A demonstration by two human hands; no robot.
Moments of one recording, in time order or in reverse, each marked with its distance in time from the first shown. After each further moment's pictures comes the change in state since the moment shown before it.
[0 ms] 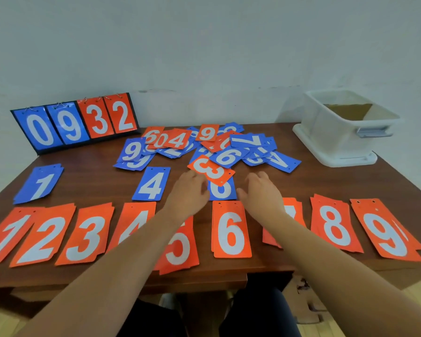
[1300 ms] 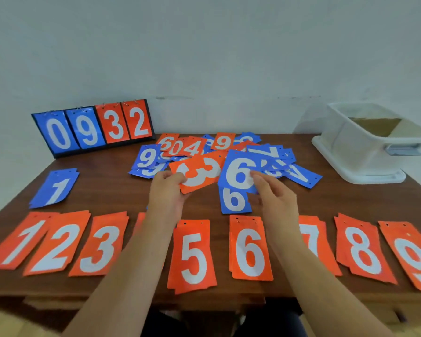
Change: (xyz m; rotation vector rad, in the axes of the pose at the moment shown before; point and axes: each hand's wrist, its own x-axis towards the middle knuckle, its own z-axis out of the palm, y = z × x) left_hand 0.001 -0.028 -0.058 -1.546 0.360 -0.741; right_hand -0.024 -0.052 -0.022 1.251 0.130 0.127
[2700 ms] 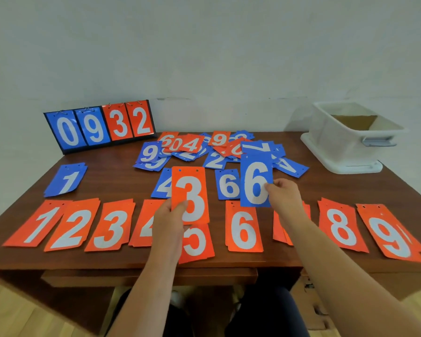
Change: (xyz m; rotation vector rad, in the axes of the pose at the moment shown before) left_hand -0.098 -0.043 -0.045 0.183 0.031 0.018; right_hand 0.007 0.009 -0.042 -0.443 0.112 0.233
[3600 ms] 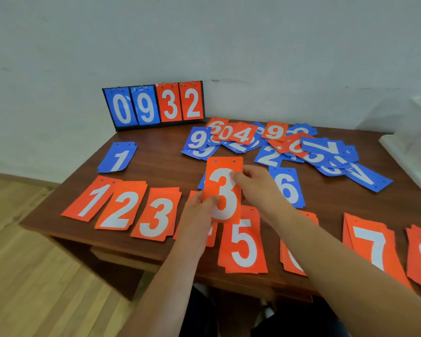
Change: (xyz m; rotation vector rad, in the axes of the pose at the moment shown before) left_hand 0.049 0.004 -0.041 0.022 0.002 -0.091; right_hand -0.033 -0.062 0.147 -0.060 -0.568 -0.165
